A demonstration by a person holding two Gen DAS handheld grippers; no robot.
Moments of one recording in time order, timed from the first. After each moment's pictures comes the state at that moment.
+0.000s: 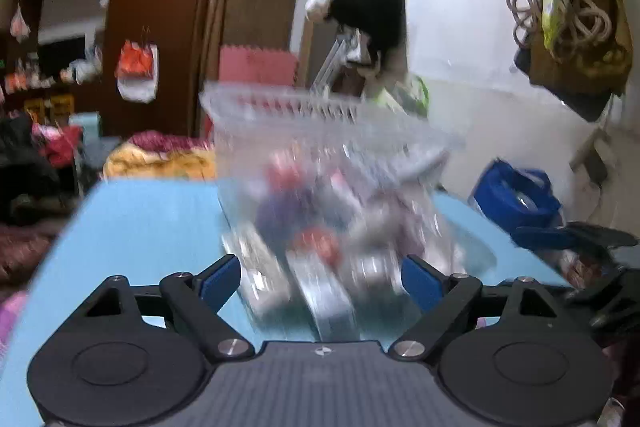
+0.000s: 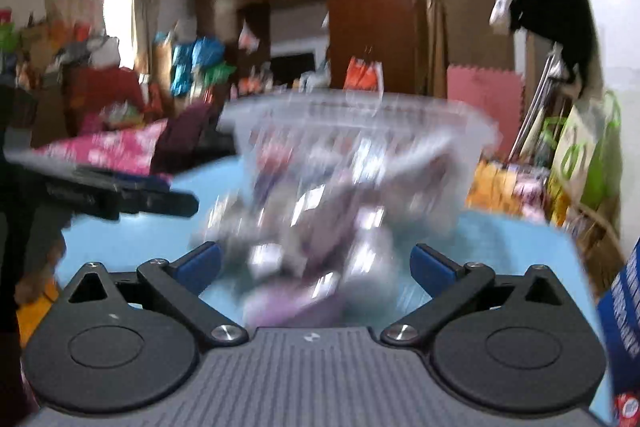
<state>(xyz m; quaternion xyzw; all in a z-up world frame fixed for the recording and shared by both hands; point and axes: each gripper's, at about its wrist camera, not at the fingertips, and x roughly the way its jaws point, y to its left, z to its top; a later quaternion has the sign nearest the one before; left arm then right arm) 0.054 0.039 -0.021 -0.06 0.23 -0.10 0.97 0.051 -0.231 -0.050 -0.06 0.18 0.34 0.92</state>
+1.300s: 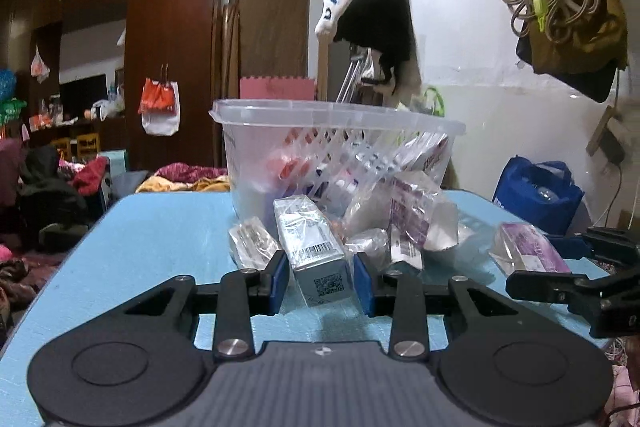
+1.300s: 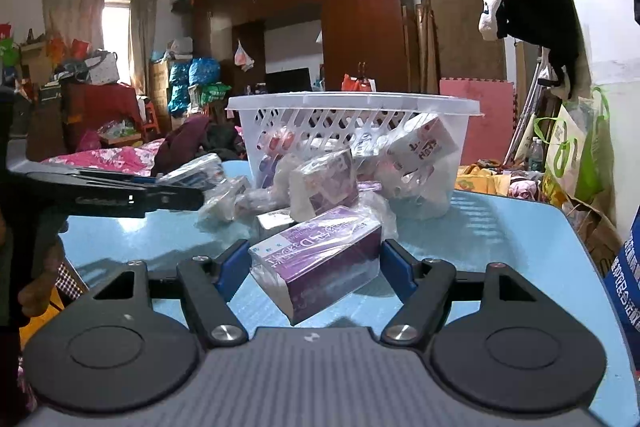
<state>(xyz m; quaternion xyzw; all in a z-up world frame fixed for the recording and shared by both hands) 0.025 0.016 -0.035 -0.01 0.17 -0.05 0.98 0.035 -0.248 -0.071 -0.03 0.14 0.33 0.93</state>
